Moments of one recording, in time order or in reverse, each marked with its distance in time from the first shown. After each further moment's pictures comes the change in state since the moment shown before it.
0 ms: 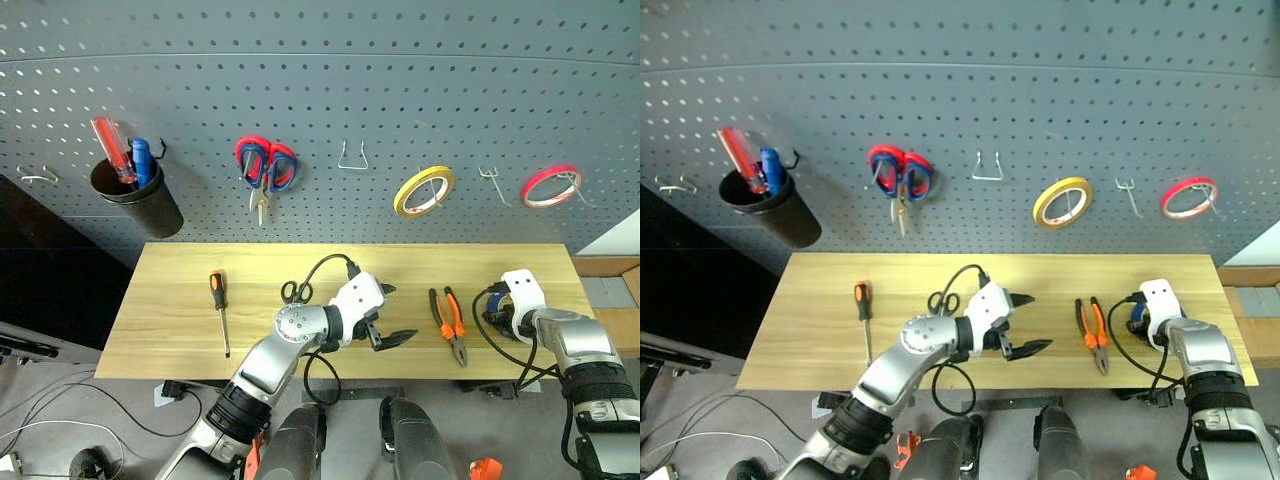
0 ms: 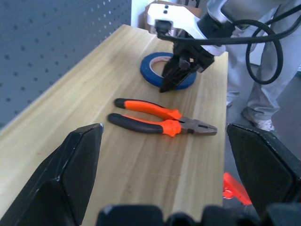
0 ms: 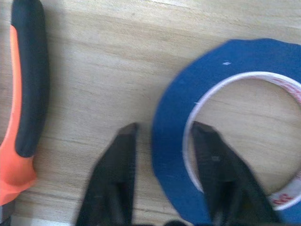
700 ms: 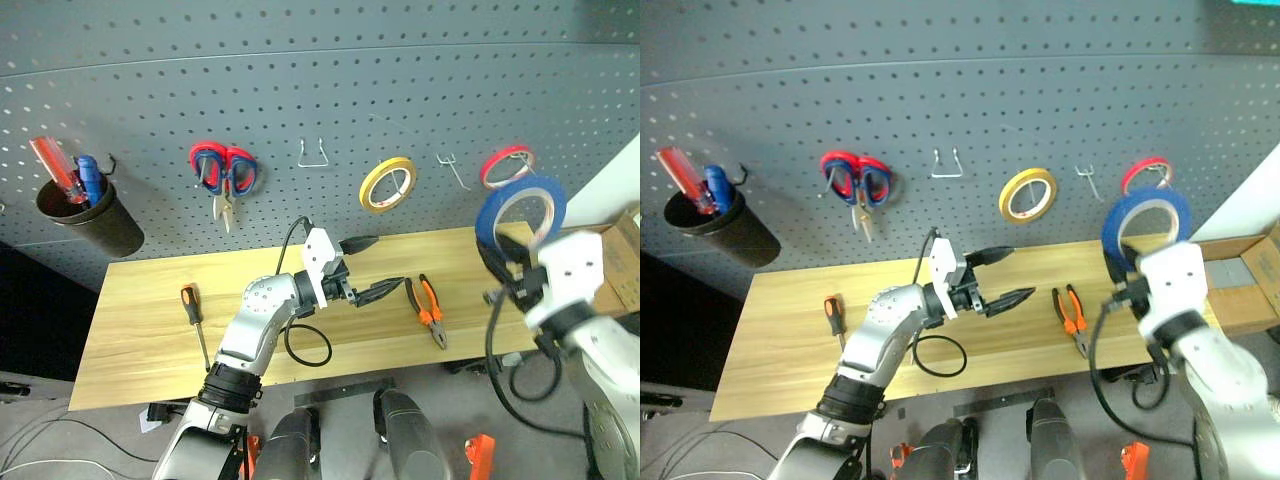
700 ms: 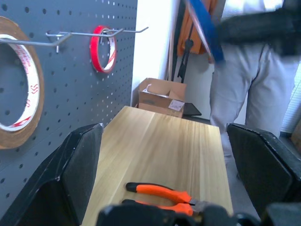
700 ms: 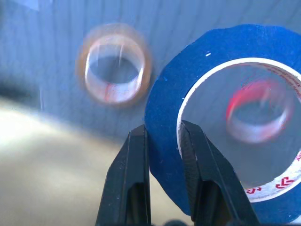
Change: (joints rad) left arm -0.080 -0.038 0.240 0.114 -0.208 -0.208 -0.118; right arm 0.235 0.157 -0.119 -1.272 0.097 -0.047 -0.173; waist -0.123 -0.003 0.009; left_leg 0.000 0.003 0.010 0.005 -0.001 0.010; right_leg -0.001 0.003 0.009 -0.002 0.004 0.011
